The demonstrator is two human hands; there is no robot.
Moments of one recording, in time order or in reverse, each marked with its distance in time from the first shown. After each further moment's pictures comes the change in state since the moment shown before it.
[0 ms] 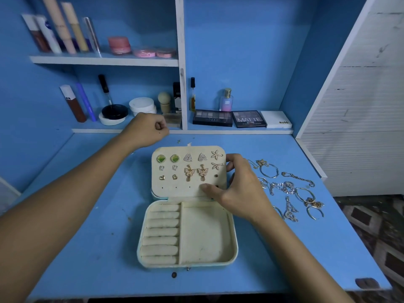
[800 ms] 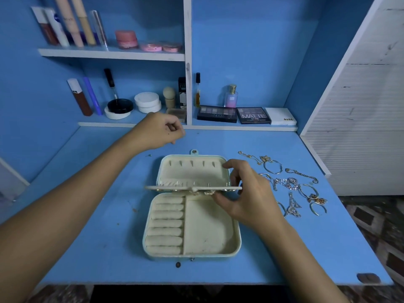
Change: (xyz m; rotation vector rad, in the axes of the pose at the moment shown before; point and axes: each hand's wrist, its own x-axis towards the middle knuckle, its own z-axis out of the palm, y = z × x) left_hand -0.039 0.035 -0.010 -0.202 -0.136 0.008; right_hand -0.023 0.018 0.003 -0.193 0.203 -0.499
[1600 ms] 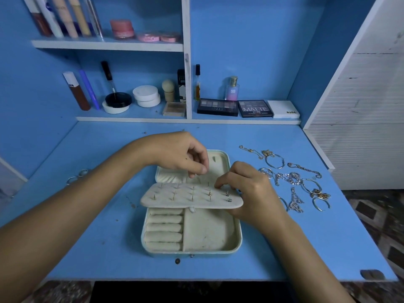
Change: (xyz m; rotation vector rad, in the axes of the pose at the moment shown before) left_hand -0.038 0.054 0.015 0.069 -0.634 0.077; right_hand 0.002 0.008 -0.001 0.012 -0.060 -0.192
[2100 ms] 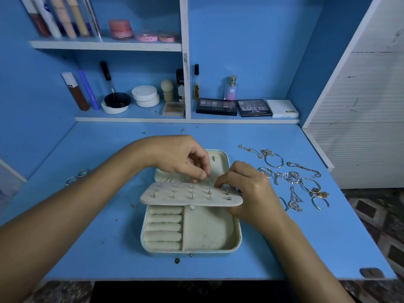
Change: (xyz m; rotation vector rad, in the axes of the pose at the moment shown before) left_hand 0.001 0.002 0.002 -0.039 -0.099 0.026; right_hand 0.000 -0.002 0.001 0.014 0.032 0.018
